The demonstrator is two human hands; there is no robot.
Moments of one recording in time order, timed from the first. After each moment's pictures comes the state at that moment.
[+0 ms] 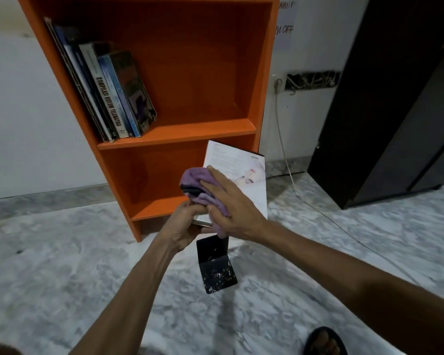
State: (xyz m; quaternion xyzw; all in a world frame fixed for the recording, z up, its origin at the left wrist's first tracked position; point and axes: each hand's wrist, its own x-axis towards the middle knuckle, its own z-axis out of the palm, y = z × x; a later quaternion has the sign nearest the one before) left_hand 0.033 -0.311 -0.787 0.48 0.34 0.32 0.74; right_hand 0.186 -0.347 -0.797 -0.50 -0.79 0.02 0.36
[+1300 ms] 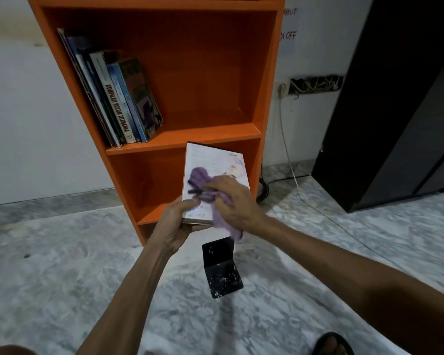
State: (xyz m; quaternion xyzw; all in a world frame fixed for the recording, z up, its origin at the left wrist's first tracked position) left_hand 0.005 -0.300 -0.779 0.44 0.38 0.39 0.72; right_hand 0.173 -0.332 -0.780 -0.54 -0.74 0.08 0.40
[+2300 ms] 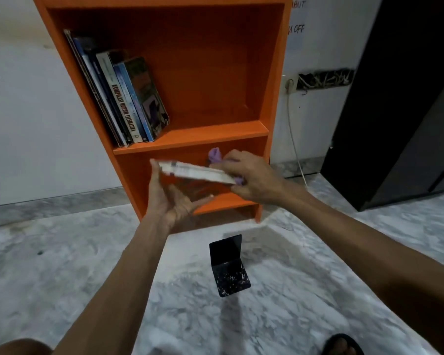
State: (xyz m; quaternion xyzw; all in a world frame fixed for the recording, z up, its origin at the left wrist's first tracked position) left_hand -0.007 -0.265 -0.750 0.22 0.26 0.38 0.86; right_hand 0.214 -0.307 -0.729 -0.47 -0.84 -0.07 0.27
